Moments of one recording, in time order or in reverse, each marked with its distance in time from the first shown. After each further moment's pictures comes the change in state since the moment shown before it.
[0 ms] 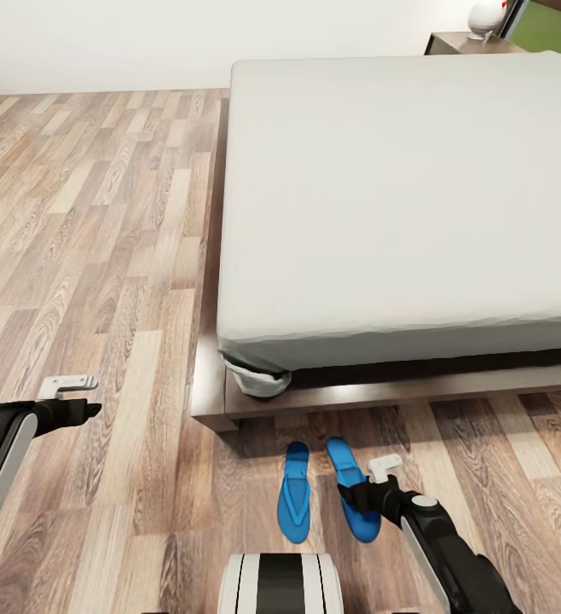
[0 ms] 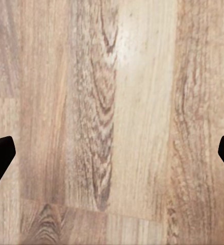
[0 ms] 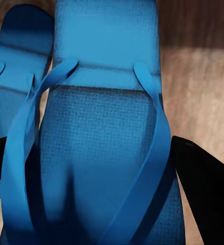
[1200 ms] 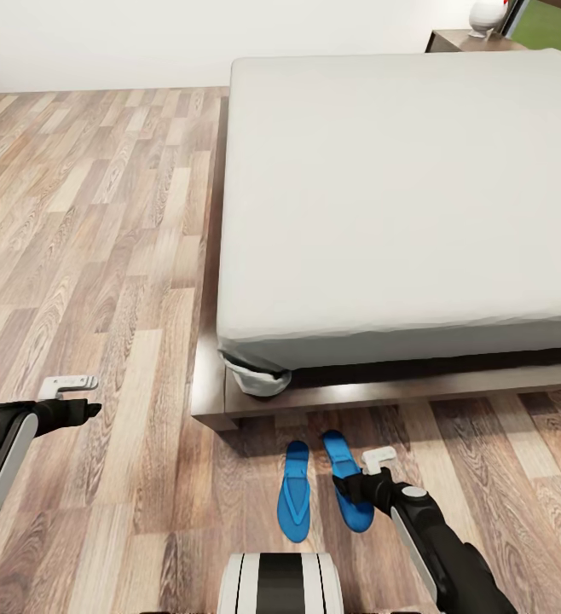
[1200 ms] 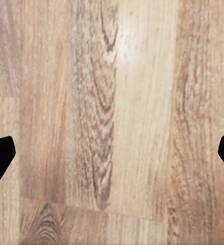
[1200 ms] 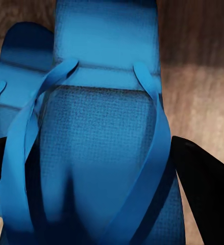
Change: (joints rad) left arm 0.000 -0.001 -0.001 0.000 -0.001 0.000 0.002; right arm -0.040 0.031 0.004 0.034 0.002 -0.004 -0.039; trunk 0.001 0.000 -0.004
